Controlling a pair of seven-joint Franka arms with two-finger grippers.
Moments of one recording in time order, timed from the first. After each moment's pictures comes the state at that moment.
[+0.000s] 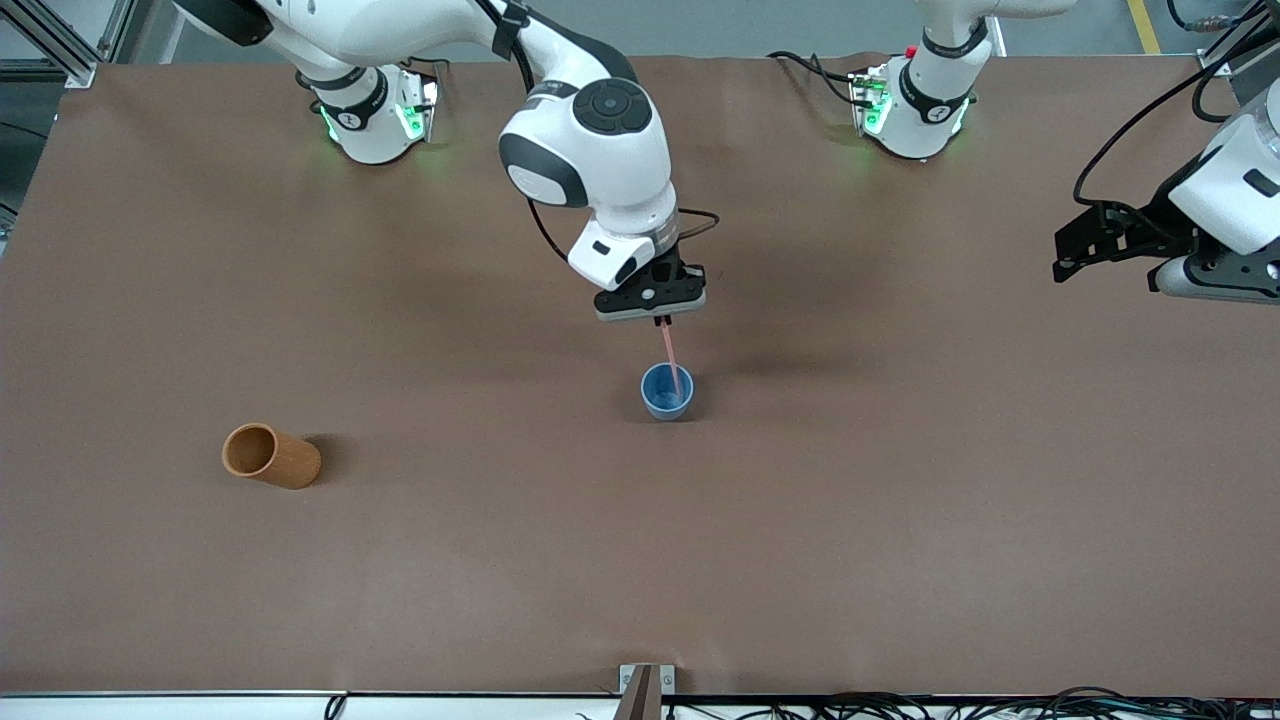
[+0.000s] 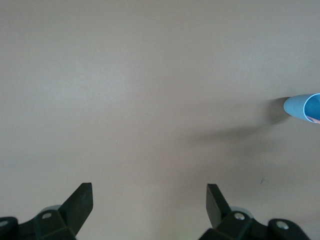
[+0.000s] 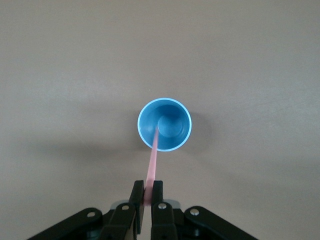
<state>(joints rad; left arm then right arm) -0.12 0.06 -0.01 -1.46 -0.02 1.54 -0.01 0.31 0.60 0.68 -1.46 -0.48 2.13 1.01</state>
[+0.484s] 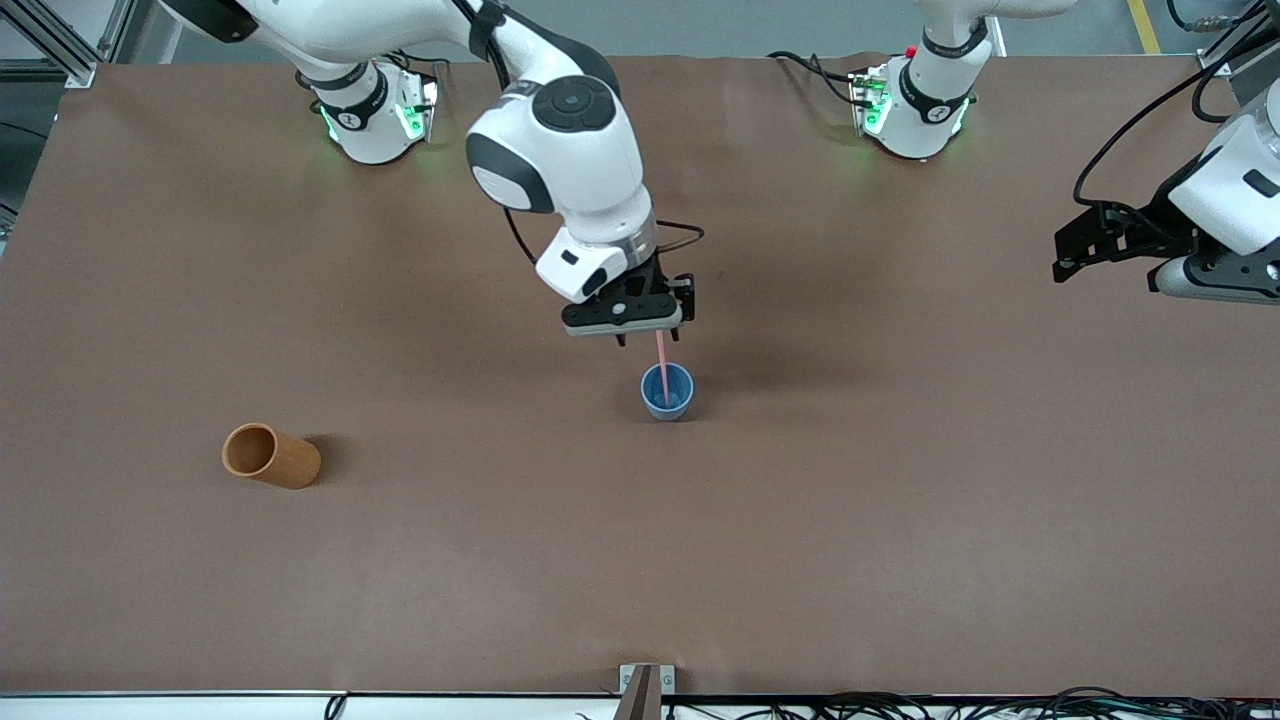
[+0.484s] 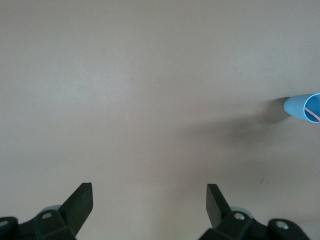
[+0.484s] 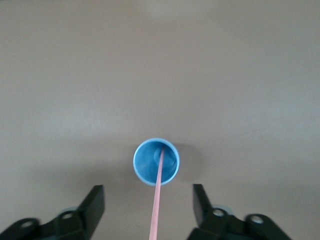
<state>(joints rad) -0.12 0.06 -0.01 -1.46 -0.02 1.54 -0.01 0.25 0.56 0.68 -1.42 -0.48 2.13 1.01</state>
